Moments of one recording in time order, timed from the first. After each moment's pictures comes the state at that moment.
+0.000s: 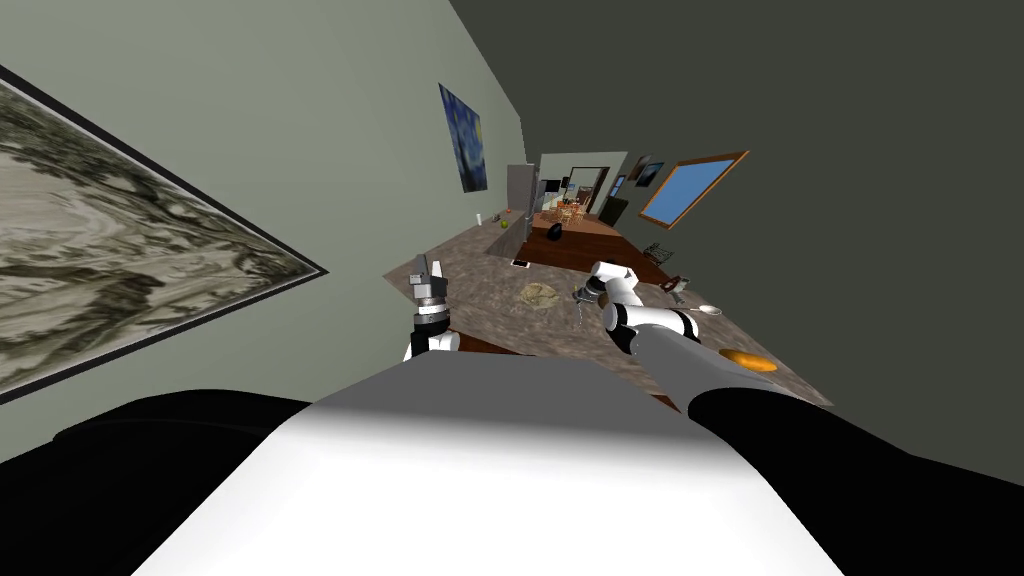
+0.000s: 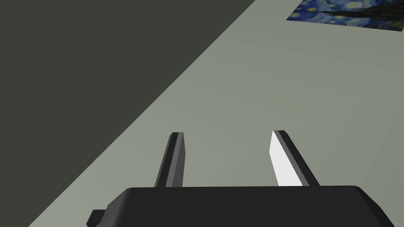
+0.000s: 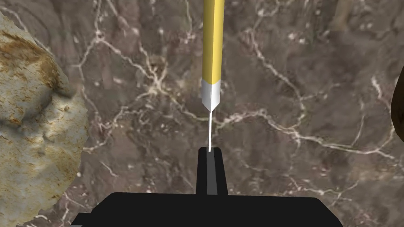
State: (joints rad) left arm 0.47 -0.04 -0.04 -2.24 0.00 -0.52 -0.03; right arm -0.86 -0.53 -0.27 -0.61 -0.30 1.50 -1.52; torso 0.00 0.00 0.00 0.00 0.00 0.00
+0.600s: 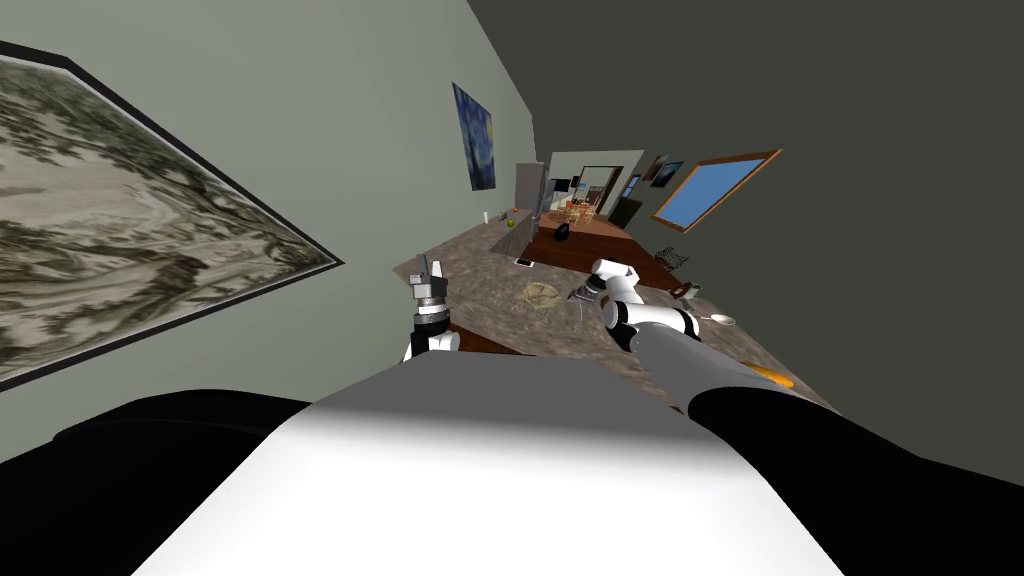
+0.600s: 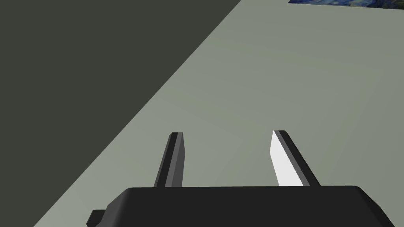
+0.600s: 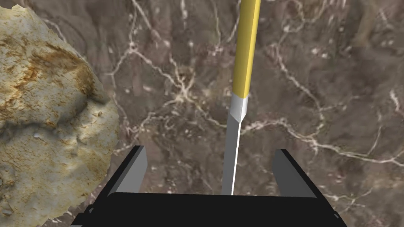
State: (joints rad) left arm 0.47 -0.04 -0.04 -2.24 0.00 -0.52 -0.03; right arm -0.88 -0.53 -0.28 -0.61 -0.31 1.52 -1.56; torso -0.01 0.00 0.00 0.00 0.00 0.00
